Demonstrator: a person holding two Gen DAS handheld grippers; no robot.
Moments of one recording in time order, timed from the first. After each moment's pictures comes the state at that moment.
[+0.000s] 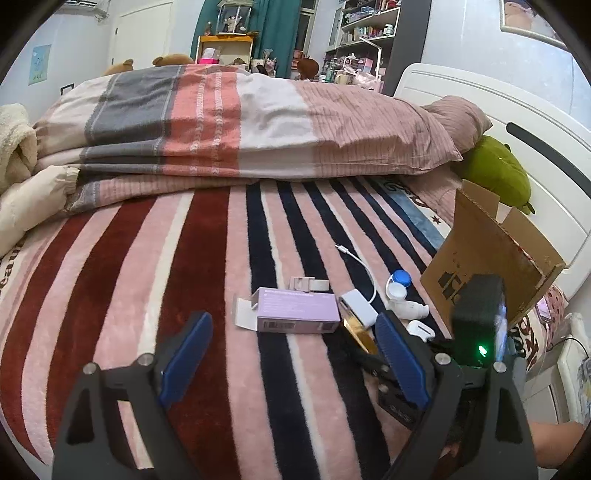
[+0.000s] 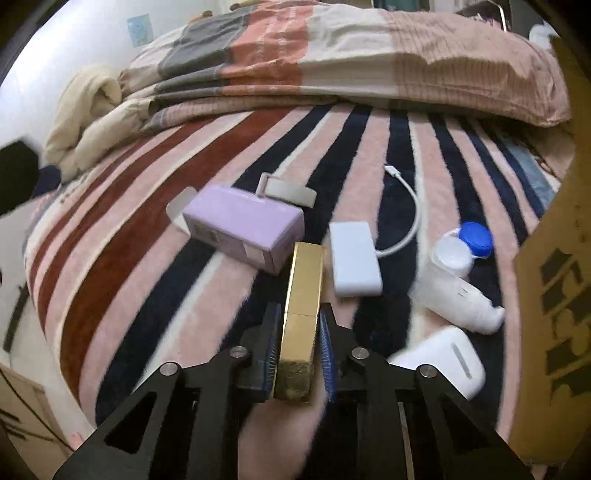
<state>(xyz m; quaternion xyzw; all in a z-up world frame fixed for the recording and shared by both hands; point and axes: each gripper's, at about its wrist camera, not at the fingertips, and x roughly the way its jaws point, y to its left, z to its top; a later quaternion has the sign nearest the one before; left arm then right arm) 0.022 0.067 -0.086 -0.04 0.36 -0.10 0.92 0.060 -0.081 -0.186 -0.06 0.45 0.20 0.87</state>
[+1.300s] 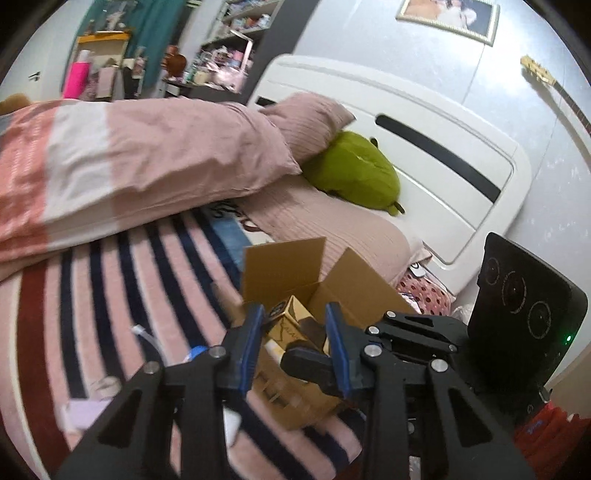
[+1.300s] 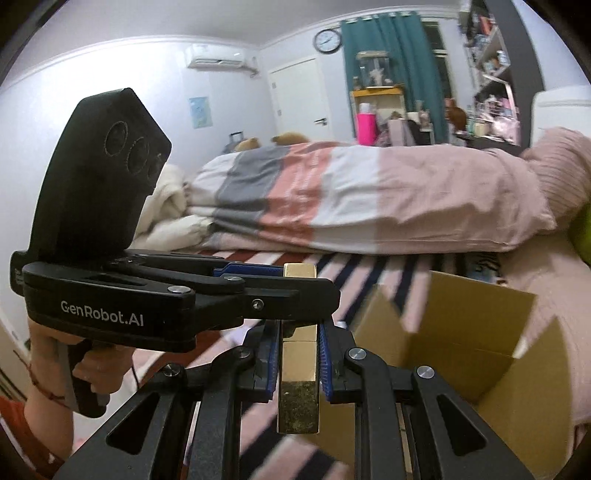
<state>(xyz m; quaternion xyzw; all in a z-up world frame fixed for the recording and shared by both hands) 0.084 -0.106 0.013 -0.06 0.36 -0.36 0.86 0.038 -0.208 -0.013 -0.01 0.26 0.30 0.92</state>
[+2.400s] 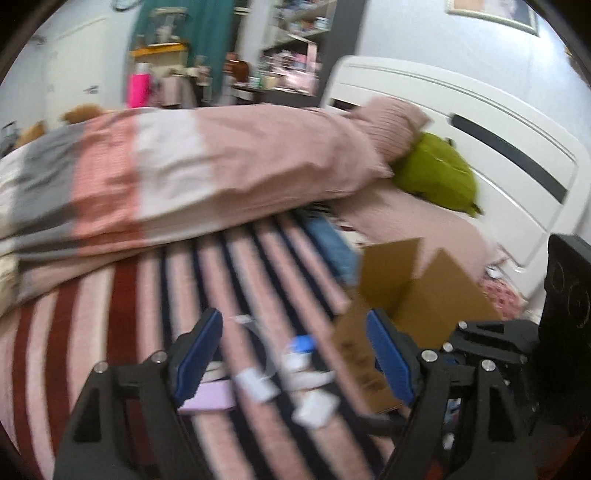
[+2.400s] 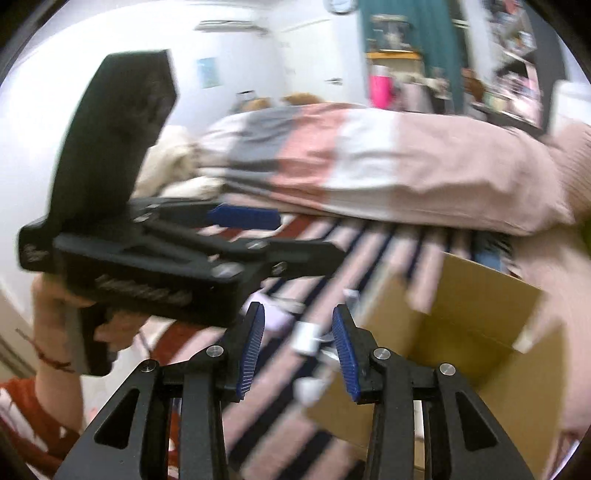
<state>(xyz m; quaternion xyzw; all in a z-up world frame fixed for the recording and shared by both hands) 0.080 -0.017 0.017 -0.01 0.36 -0.19 0.91 0.040 -0.174 -0.005 -0.05 0.34 0.35 0.87</state>
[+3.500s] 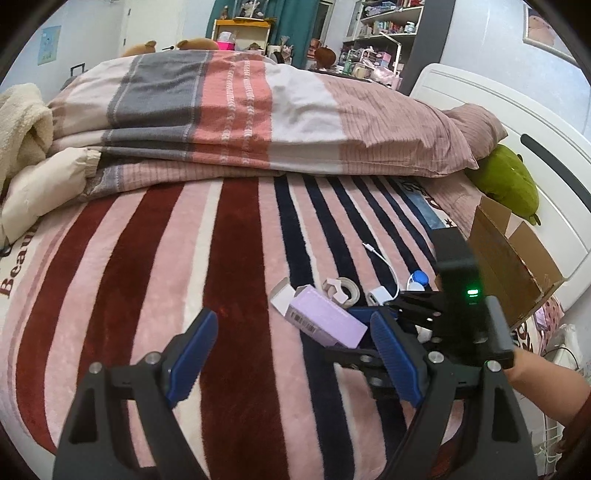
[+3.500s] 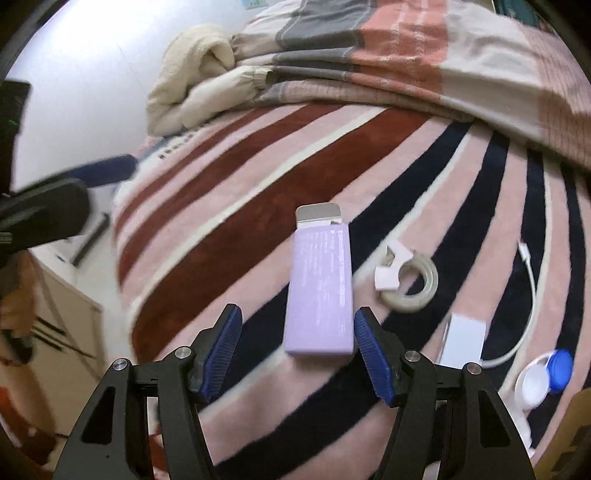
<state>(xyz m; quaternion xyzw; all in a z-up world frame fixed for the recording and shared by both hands) 0.024 0.121 -0.071 -0.07 0.40 -0.09 0.91 0.105 -0.020 -0.175 -0.10 0.46 0.42 0.78</state>
